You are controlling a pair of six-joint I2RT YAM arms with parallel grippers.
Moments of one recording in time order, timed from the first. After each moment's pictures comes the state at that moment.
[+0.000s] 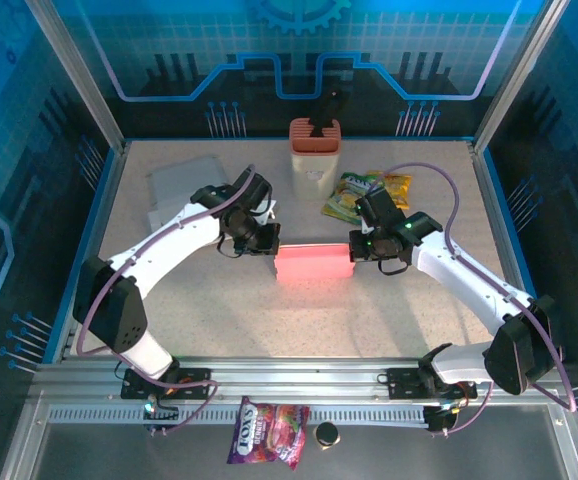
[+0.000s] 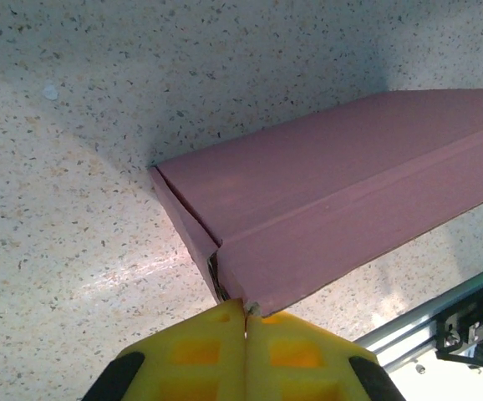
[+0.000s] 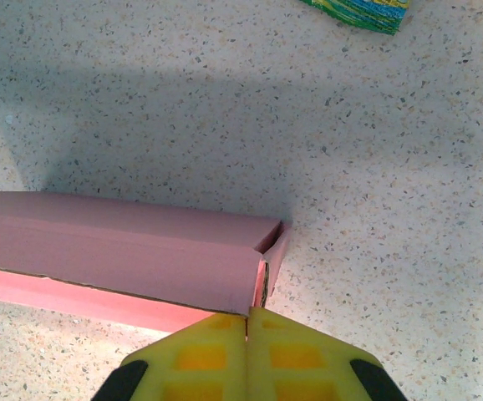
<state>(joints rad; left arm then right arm) -0.53 1.61 1.37 -0.97 0.32 -0.48 0.52 1.33 1.10 -0.85 0.03 0.44</state>
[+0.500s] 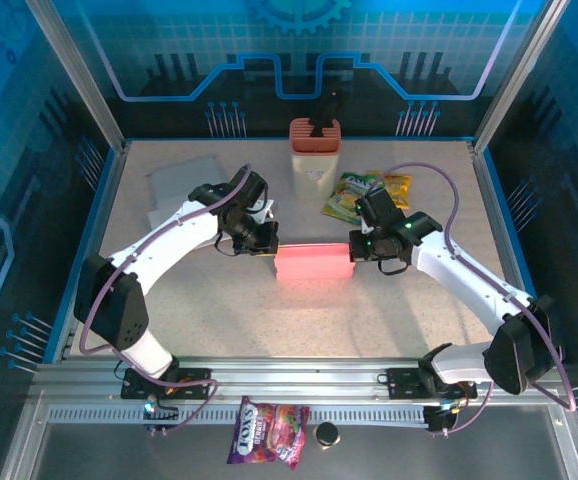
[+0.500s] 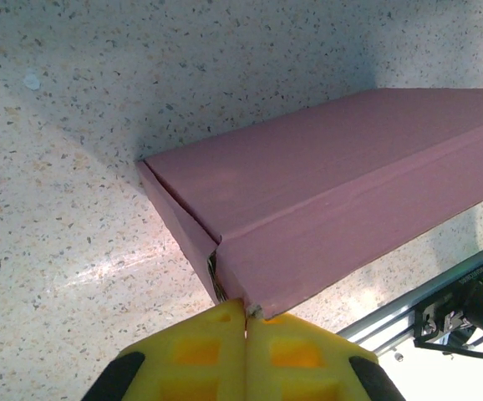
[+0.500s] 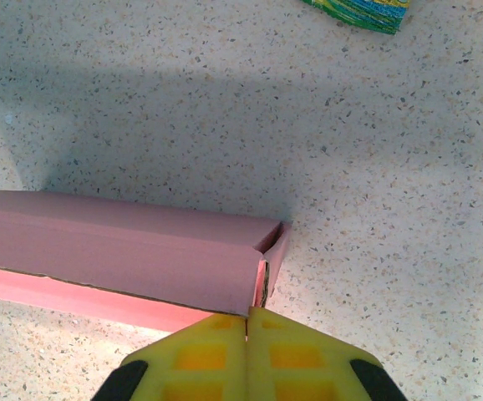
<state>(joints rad) -0.50 1.62 1.36 -0.97 0.38 -0.48 0.52 1.33 1.10 -0.85 0.03 0.44</state>
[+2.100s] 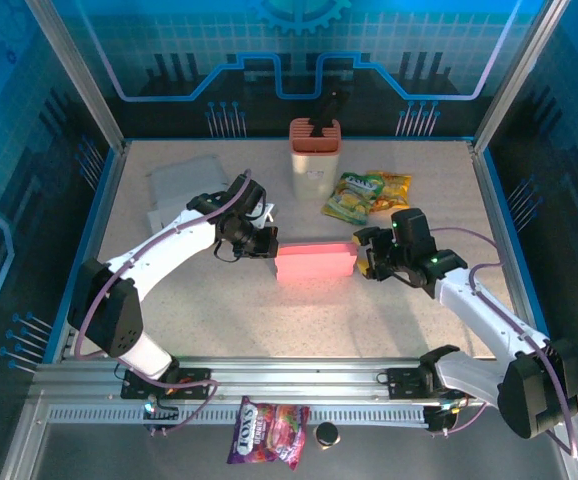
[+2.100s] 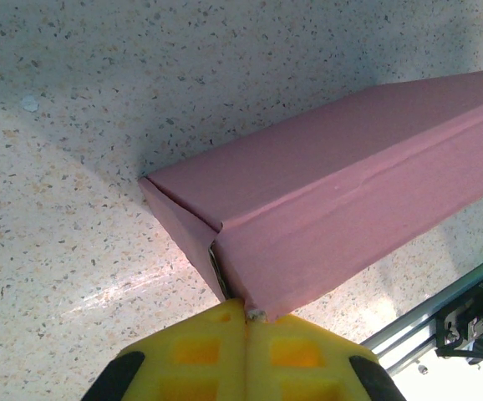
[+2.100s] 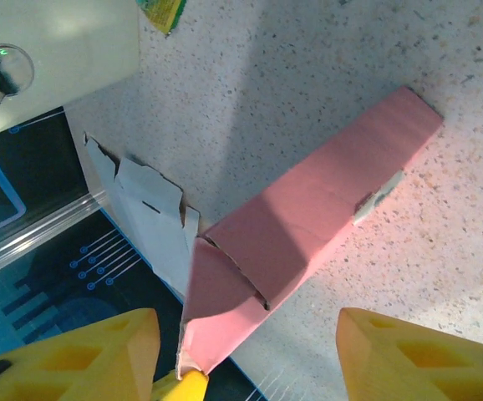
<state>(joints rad) -0.51 1.58 1.26 -0.86 0.36 -0.45 0.34 1.10 0.72 -0.40 -0.30 1.62</state>
